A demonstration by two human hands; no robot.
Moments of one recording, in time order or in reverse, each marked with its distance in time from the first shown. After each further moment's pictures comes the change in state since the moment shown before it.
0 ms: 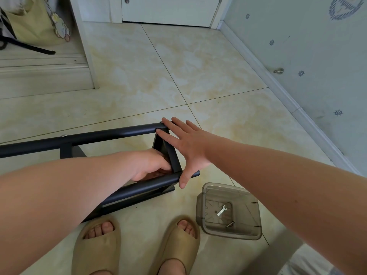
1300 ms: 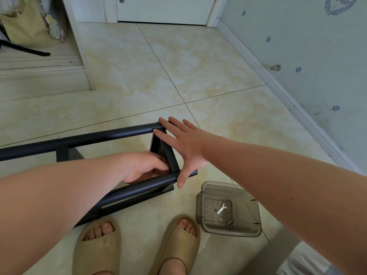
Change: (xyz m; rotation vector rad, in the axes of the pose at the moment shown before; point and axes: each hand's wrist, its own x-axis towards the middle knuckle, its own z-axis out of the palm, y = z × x) left_hand 0.002 -0.007 -0.008 -0.104 -0.184 -0.031; right_hand -0.001 0.000 0.001 -0.010 0.006 0.004
